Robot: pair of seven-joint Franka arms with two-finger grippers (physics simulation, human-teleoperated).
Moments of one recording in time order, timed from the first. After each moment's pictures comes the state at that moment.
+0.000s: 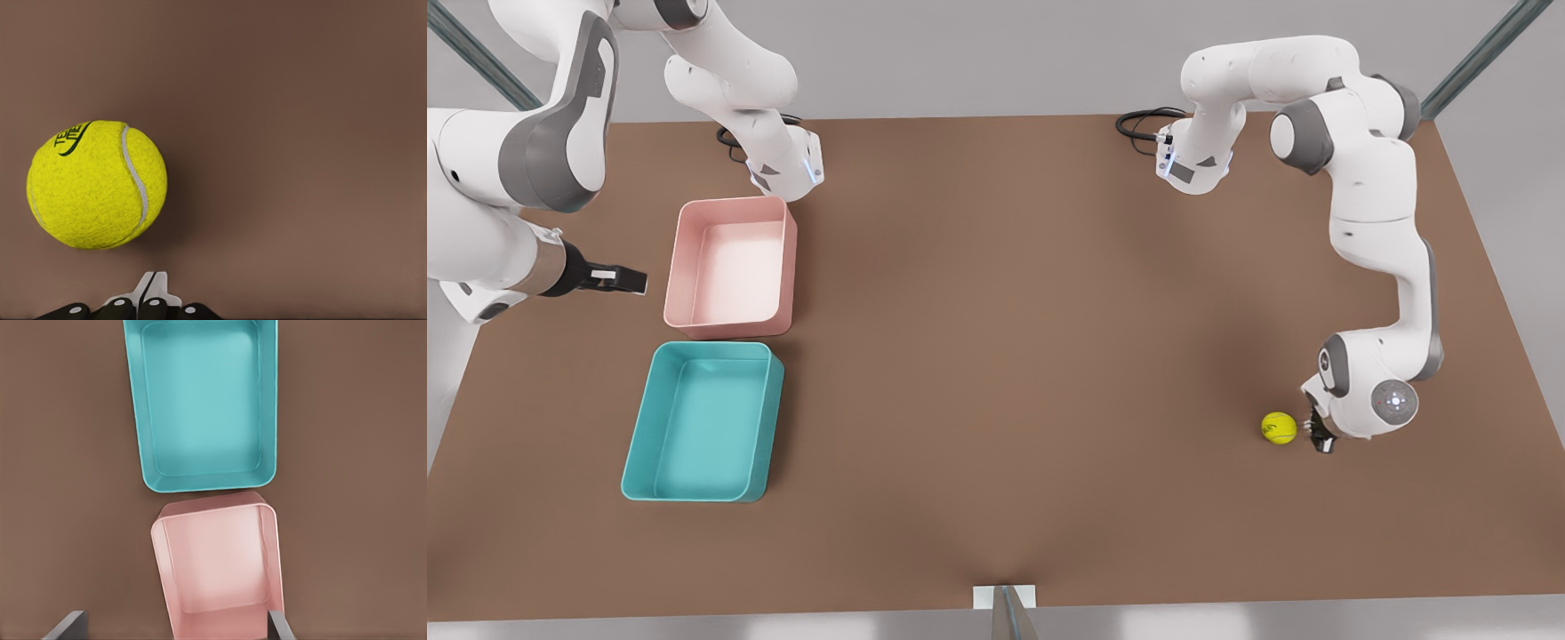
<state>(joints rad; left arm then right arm) 0.12 0.79 0.06 -1.56 0.14 2.29 1.87 -0.03 0.15 -0.03 -1.38 -0.03 1.27 0.03</state>
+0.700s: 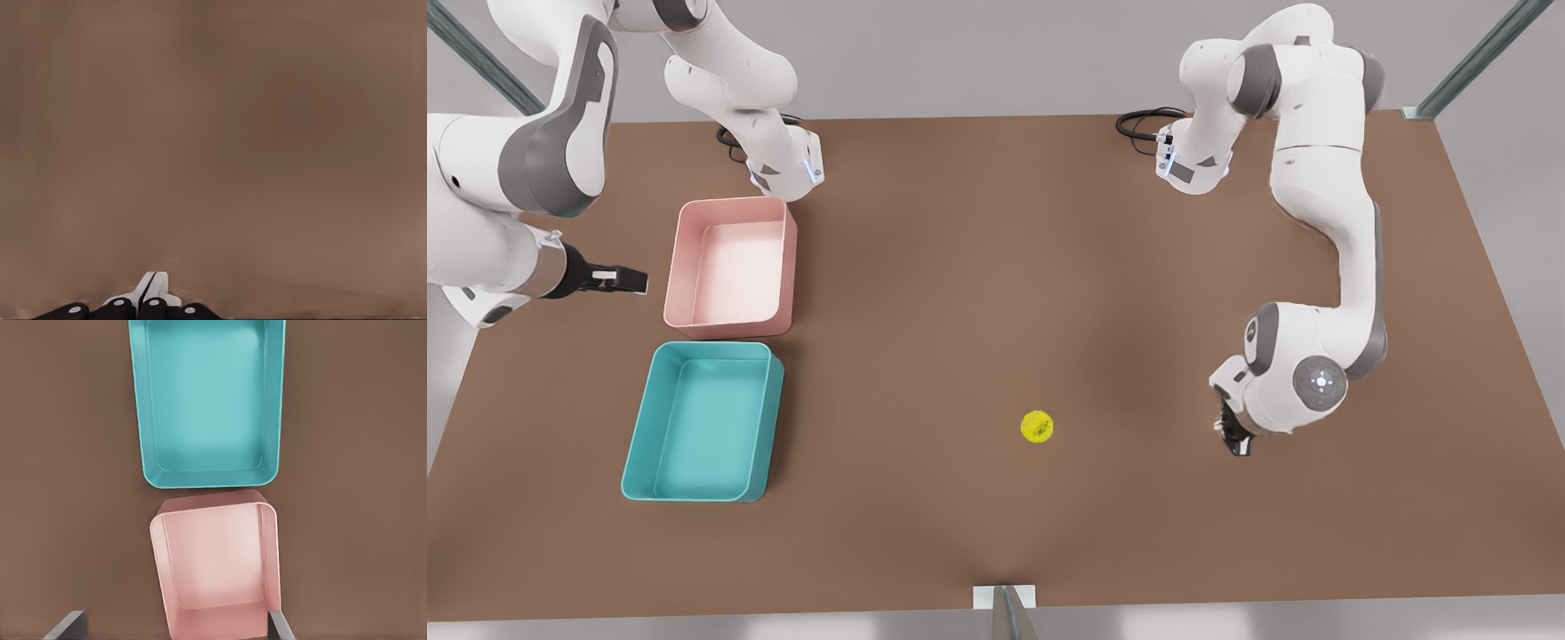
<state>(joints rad) -0.19 0.57 0.03 -1.30 -0.01 1.90 1.46 -0.03 0.15 -0.03 -1.38 -0.03 1.26 -0.01</state>
